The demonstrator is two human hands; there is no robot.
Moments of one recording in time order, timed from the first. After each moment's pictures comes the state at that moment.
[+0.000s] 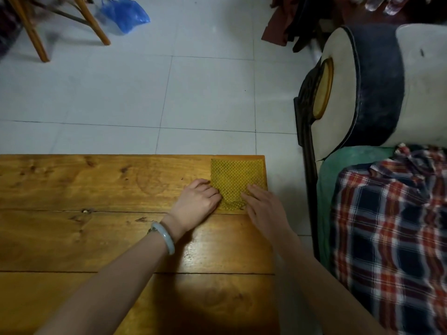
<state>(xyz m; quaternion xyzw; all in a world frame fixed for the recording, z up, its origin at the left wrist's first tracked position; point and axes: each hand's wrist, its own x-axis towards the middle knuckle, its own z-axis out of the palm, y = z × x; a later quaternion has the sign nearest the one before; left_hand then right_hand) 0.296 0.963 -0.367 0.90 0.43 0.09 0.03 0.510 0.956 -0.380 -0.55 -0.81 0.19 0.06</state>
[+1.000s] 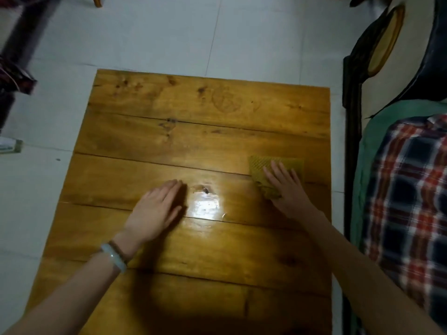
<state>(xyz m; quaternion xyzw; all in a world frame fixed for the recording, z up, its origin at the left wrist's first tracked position) 0.110 0.683 -0.306 0.75 0.63 -0.09 0.20 0.440 0.788 -0.372 -0.48 -0.83 0.26 -0.09</state>
